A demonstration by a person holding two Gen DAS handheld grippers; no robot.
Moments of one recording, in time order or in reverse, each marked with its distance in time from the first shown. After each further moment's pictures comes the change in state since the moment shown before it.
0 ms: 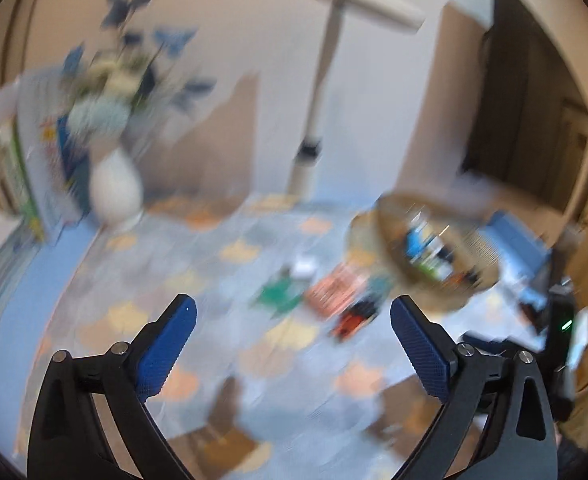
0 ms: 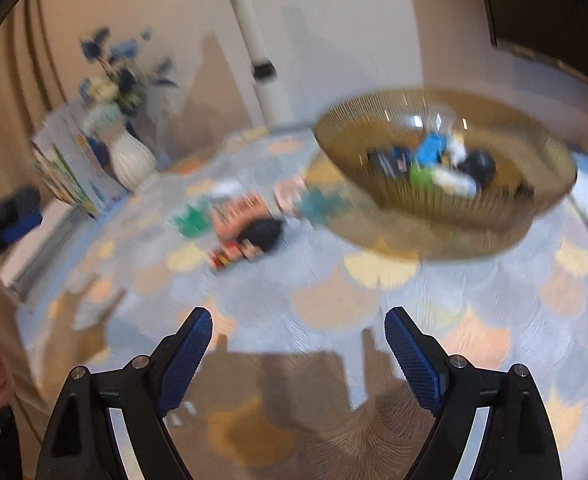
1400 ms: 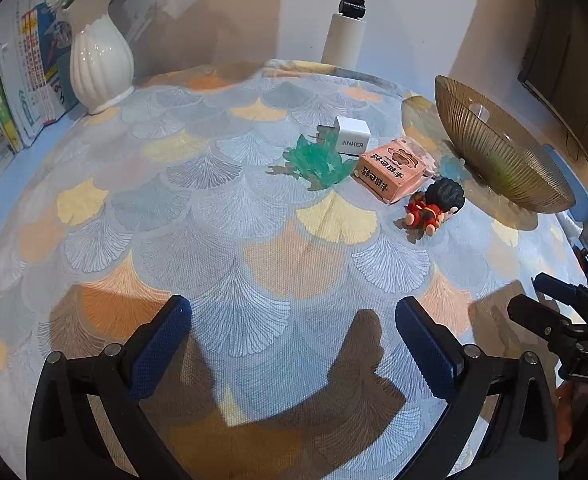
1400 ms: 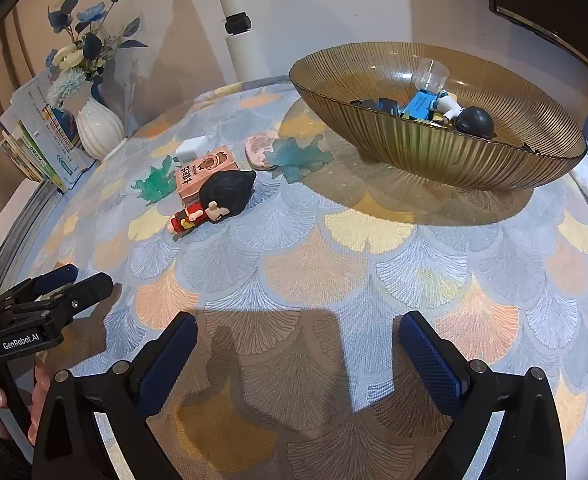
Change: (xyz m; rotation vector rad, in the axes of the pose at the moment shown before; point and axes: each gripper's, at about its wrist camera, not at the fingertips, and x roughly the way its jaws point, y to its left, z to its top) left arm 0.093 0.016 -0.073 -0.046 0.303 0.069; right arm 0.021 0.001 -0.005 0.006 0.095 -0.064
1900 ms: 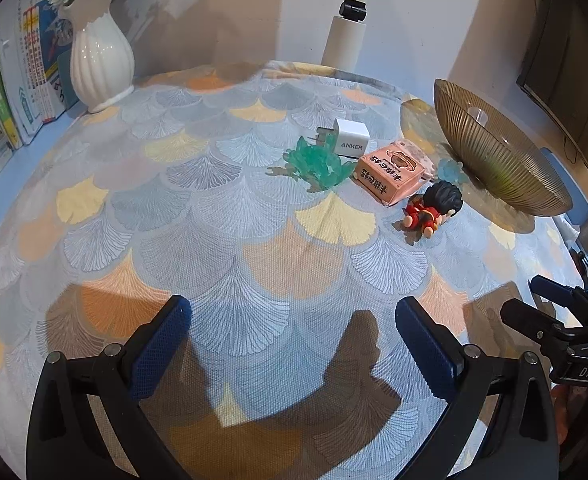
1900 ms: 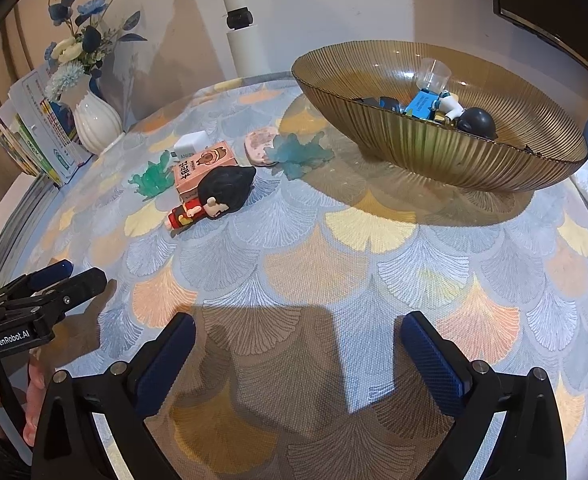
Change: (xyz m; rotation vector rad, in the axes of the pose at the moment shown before) left arm -0.001 -0.001 0.000 -0.013 -0.004 -0.014; right arm 0.004 0.002 0.001 -0.018 0.012 -0.020
